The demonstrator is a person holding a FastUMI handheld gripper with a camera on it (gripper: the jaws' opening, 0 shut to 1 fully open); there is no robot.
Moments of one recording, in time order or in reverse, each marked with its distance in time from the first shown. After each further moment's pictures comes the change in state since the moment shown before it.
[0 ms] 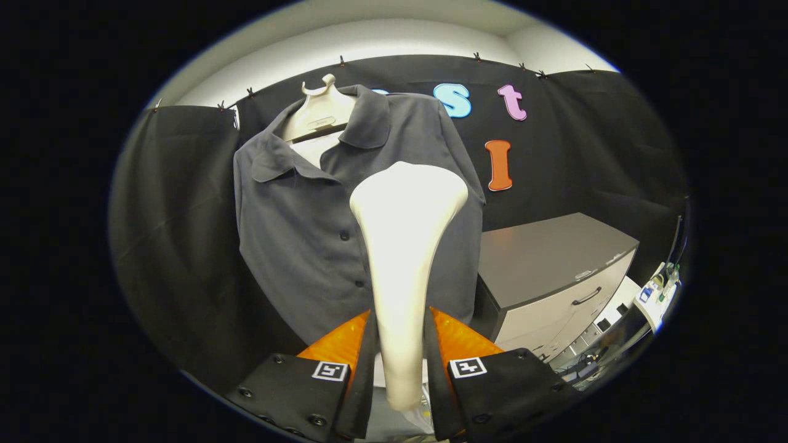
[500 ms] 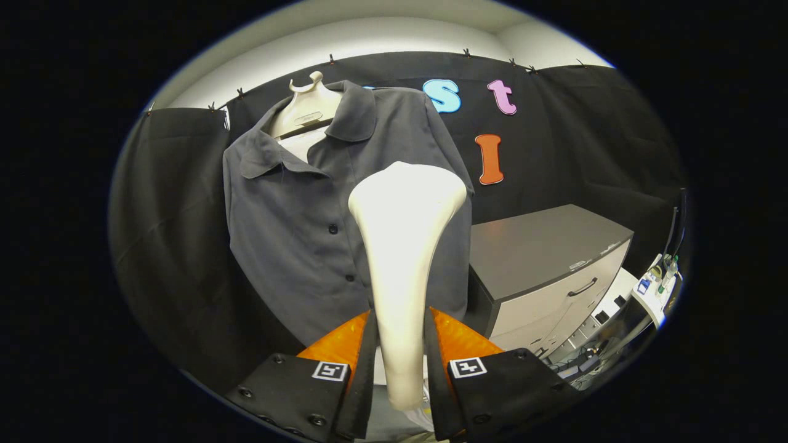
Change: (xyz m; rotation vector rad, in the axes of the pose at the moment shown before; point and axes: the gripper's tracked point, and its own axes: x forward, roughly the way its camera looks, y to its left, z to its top) arm 0.003 -0.010 -0.012 0.021 0.014 -0.032
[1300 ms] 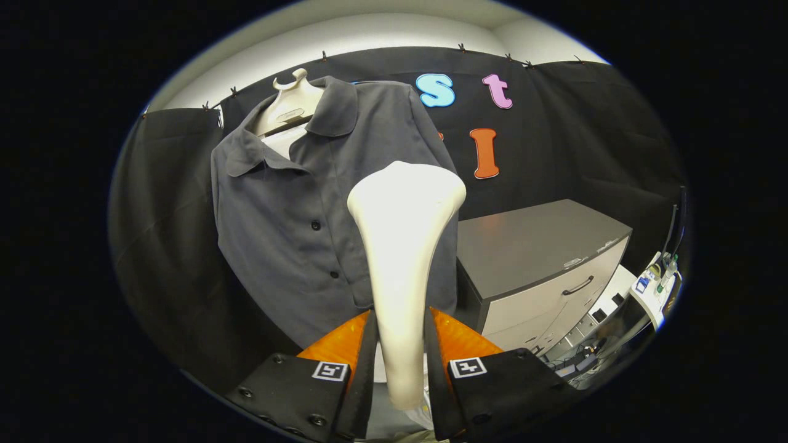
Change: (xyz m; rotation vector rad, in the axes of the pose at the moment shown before) arm 0.008 -0.026 0.001 0.005 0.029 -0.009
